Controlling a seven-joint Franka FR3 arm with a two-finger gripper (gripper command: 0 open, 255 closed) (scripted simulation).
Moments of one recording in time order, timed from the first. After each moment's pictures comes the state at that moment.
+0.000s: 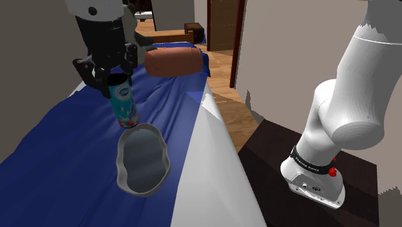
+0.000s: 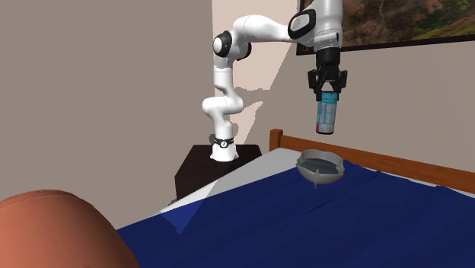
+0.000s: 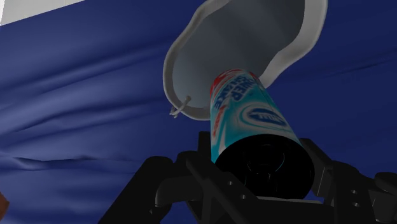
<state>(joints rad) 0.35 0.03 0.37 -1.70 -0.11 1.89 0.54</state>
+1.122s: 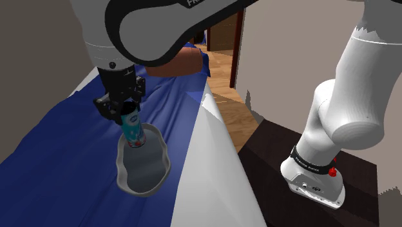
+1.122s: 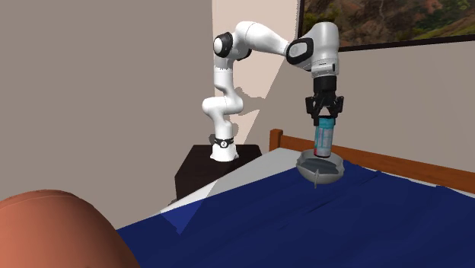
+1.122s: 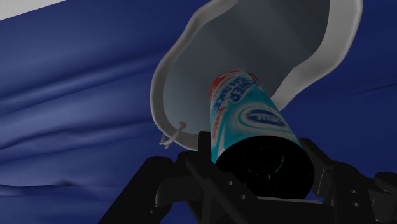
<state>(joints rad) 0.35 0.05 0.37 -1.90 -0.13 2.11 0.57</state>
